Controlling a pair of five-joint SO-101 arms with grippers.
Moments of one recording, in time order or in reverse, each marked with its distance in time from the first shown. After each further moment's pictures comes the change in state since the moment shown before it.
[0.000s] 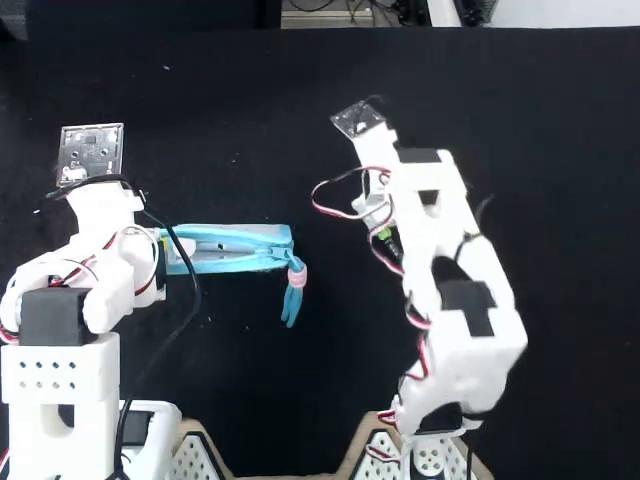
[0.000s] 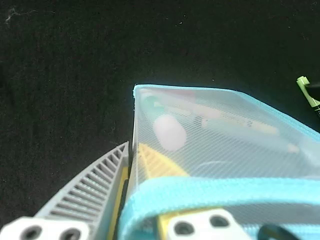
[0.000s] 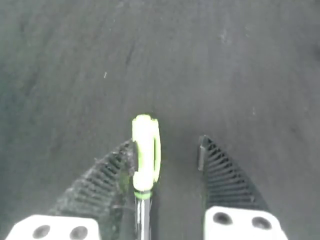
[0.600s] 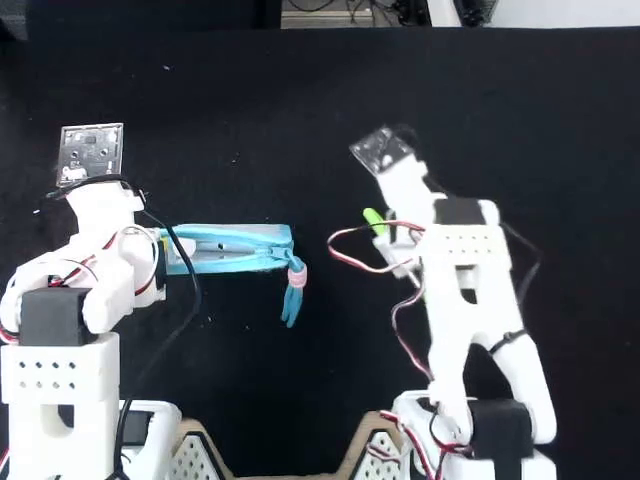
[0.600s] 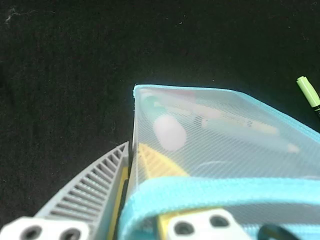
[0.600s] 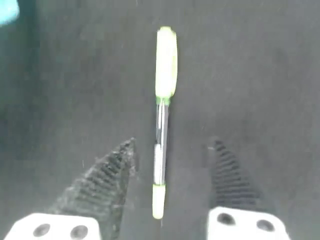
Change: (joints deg) left arm 0.0 0.0 0.0 0.0 0.0; right arm 1.1 -38.9 28.0 4.0 1.9
